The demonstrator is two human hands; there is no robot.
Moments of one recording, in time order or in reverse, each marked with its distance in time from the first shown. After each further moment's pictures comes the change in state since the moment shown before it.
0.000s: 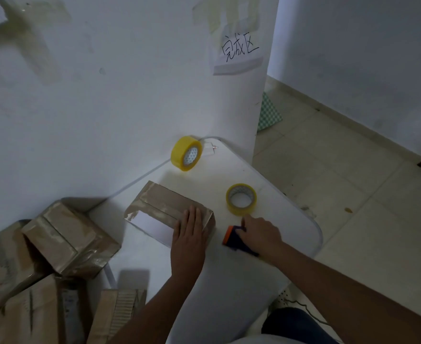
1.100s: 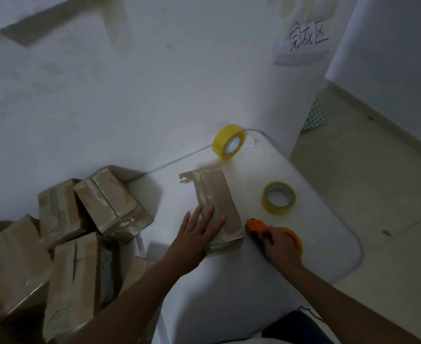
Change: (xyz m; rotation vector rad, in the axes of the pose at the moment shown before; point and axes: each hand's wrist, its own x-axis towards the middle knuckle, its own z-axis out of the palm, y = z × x) left_hand -0.038 -0.081 -0.031 0.056 -0.241 0.232; right_hand -0.001 -0.011 0.069 0.386 0.071 -0.077
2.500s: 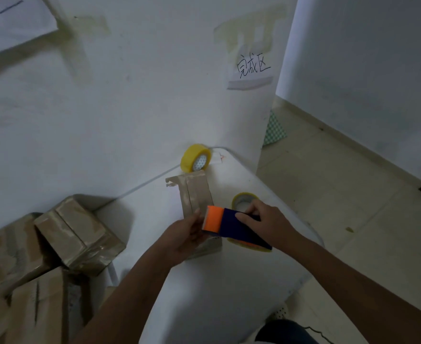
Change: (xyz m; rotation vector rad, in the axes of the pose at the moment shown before) left_hand 0.063 0.061 -0.104 -1.857 -0.139 -0.818; right_hand -0.019 -0.055 -0.120 0.076 0.052 -0.216
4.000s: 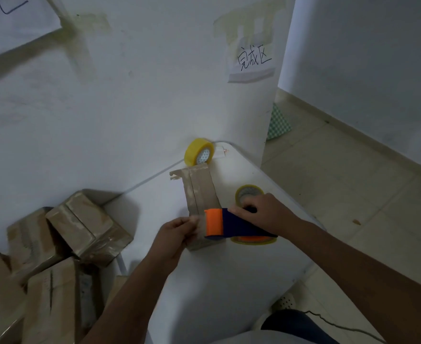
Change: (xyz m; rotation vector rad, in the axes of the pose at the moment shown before) left_hand -0.027 -0.022 -0.024 0.091 0.158 0.239; right_hand 0.007 0.002 0.000 -0.239 -0.066 -0.247
